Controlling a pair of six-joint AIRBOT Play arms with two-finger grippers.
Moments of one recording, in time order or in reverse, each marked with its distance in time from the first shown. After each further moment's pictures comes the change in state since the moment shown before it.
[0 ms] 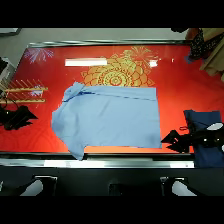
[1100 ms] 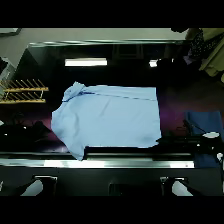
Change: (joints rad) left arm 0.001 0.016 -0.345 -0.112 0.154 0.104; right arm 0.000 0.066 -0.147 0.256 -0.103 -0.132
